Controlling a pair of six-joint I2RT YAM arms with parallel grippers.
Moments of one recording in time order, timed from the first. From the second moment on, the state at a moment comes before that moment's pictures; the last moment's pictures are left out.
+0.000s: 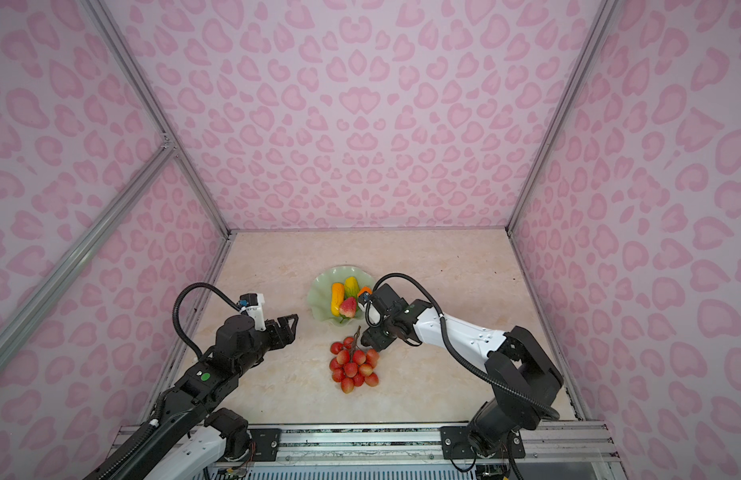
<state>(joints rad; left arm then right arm) -0.45 0.68 0.49 -0.32 -0.12 -0.58 0.77 1.59 1.03 -0.55 -0.03 0.00</state>
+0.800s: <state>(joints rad) -0.45 0.68 0.48 -0.32 -0.13 -0.58 0.77 1.67 1.03 -0.50 0.00 0.00</state>
